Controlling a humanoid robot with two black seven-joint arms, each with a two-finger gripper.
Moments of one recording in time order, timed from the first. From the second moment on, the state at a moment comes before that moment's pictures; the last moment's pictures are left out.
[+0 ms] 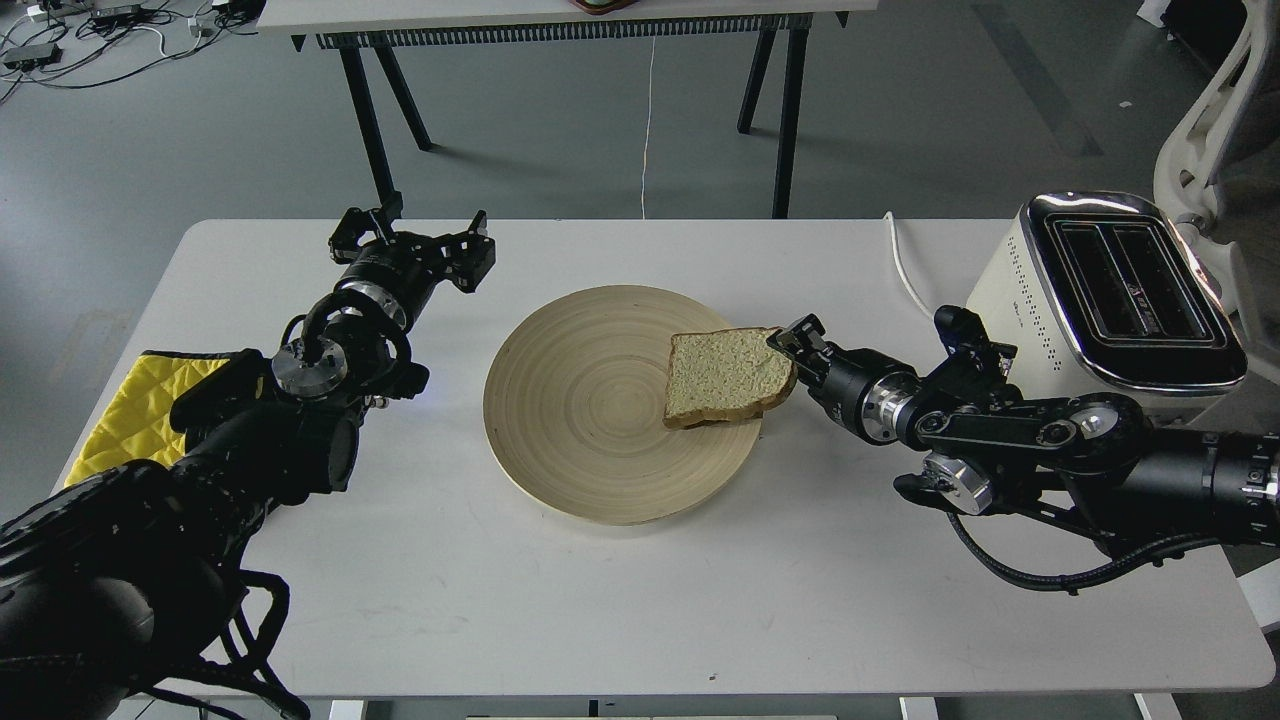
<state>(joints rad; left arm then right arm) -0.89 -0.01 -0.64 -0.16 -1.03 -0.48 0.15 1.09 -0.35 -0.31 1.11 -0.13 -0.30 0.17</state>
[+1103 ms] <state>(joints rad) -0.89 -0.01 -0.64 -0.16 -1.03 -0.48 0.15 1.30 -0.45 -0.23 1.21 -0.14 -0.29 0.16</state>
